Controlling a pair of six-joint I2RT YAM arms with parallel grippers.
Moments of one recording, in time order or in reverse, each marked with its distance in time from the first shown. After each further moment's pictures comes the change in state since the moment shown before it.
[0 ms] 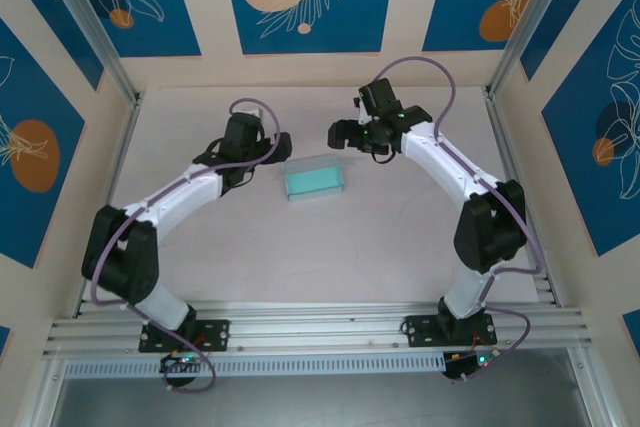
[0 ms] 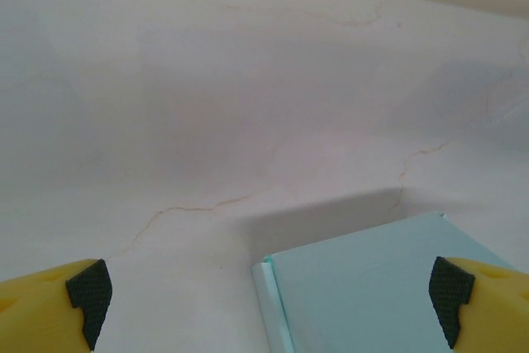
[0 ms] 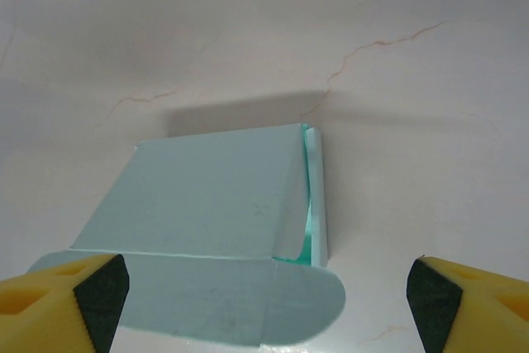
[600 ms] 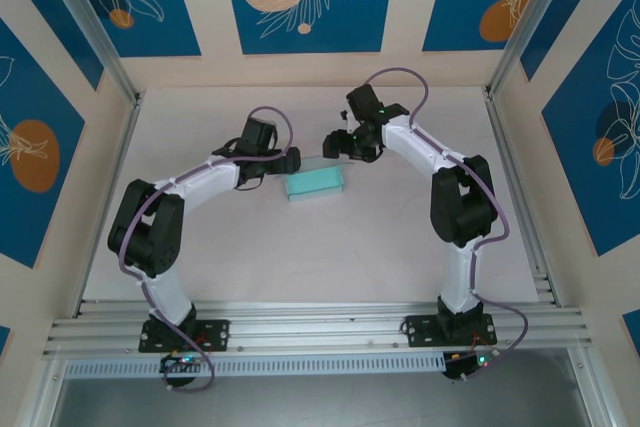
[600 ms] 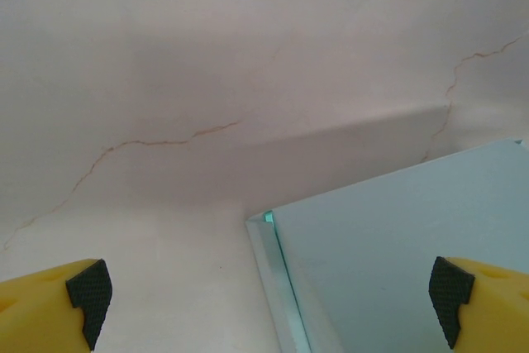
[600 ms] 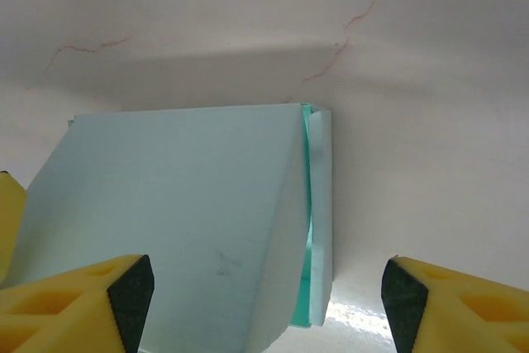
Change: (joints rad) left arm 0.000 0.174 0.050 -0.061 0.086 0.006; right arm -0.016 0.218 0.088 -0.042 -0.094 -0.048
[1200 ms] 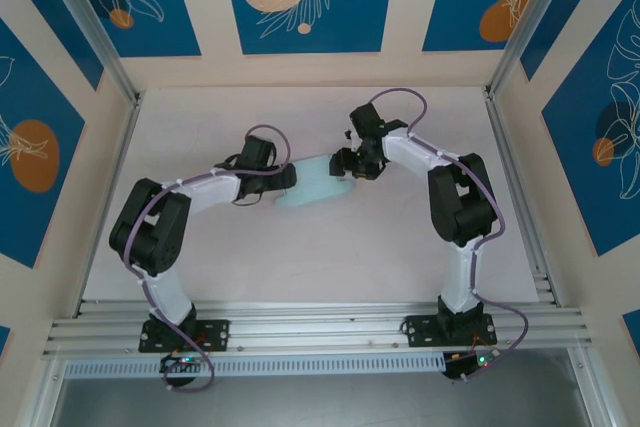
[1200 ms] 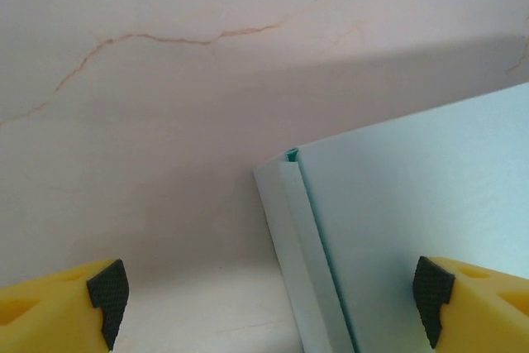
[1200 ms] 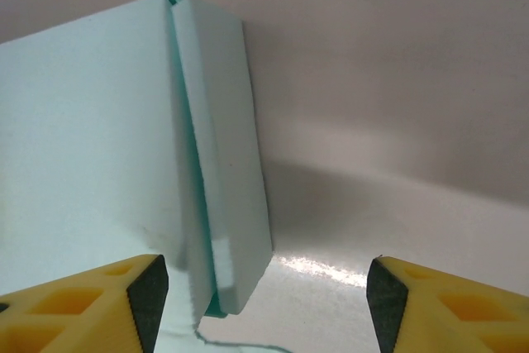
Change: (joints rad) left arm 0.000 0.016 -0.148 0.098 0.016 -0.068; right arm -0.013 0.003 -0.174 0.083 -0.026 0.005
